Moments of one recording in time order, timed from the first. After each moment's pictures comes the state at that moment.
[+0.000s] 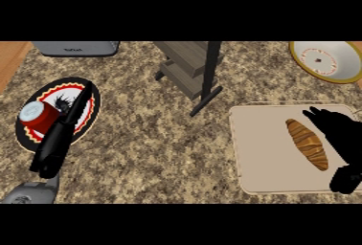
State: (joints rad) left arm -0.10 0.30 -0.09 -1.63 -0.20 0.02 -0.07; right arm -0.10 -0.69 0.19 -1.76 0.80 0.55 0.35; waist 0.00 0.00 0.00
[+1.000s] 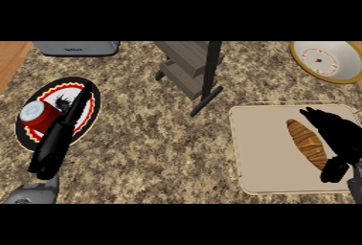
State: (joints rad) left arm -0.09 0.23 -0.03 -1.67 -0.26 -0.05 -0.05; right arm -0.14 -0.54 0.08 -1.52 0.98 0.48 0.17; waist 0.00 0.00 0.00
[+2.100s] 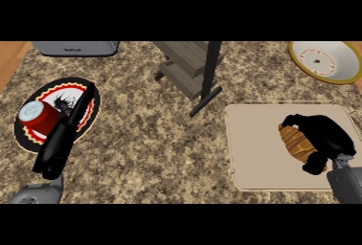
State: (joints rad) left arm -0.09 0.19 -0.01 -1.65 -0.31 -0.07 -0.08; right arm -0.19 -0.44 0.06 -1.33 1.08 0.26 -0.08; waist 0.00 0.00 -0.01
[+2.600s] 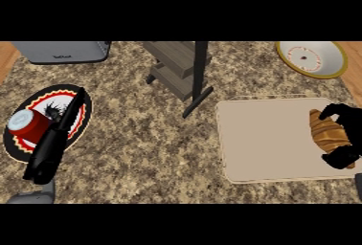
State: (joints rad) left arm -0.04 0.20 0.03 -1.66 -0.31 -0.07 -0.08; right arm -0.15 -0.42 -0.13 -1.58 1.07 0.33 0.22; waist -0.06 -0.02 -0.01
